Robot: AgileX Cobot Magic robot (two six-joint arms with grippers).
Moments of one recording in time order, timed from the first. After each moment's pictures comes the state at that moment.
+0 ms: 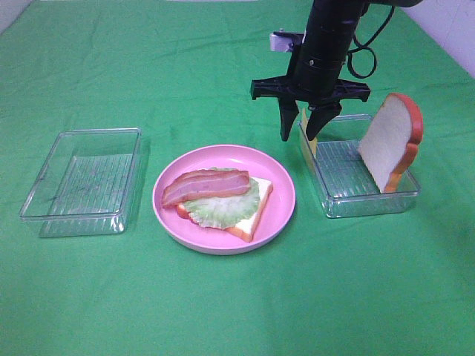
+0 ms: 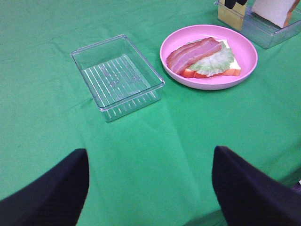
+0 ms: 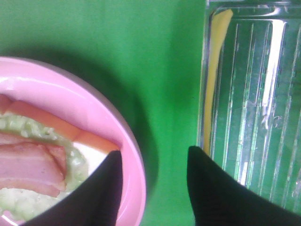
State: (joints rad) left arm -0.42 0.00 -0.50 -0.01 1.05 0.02; right arm 0.39 2.28 -1.94 0.13 1.18 0.23
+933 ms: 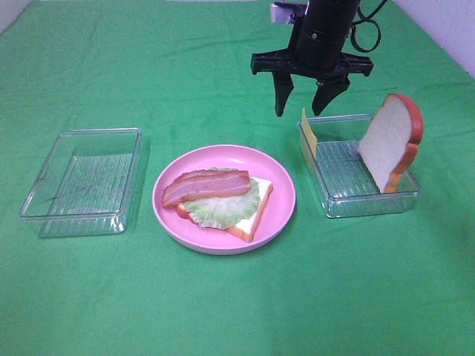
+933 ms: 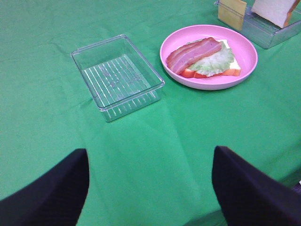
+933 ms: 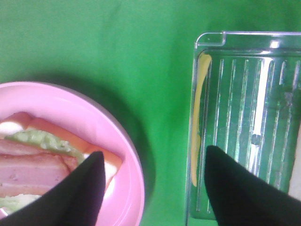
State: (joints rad) left arm -0.42 0.00 -0.50 -0.01 1.05 0.02; right arm 0.39 2.27 -2.04 0.09 1.21 0.22
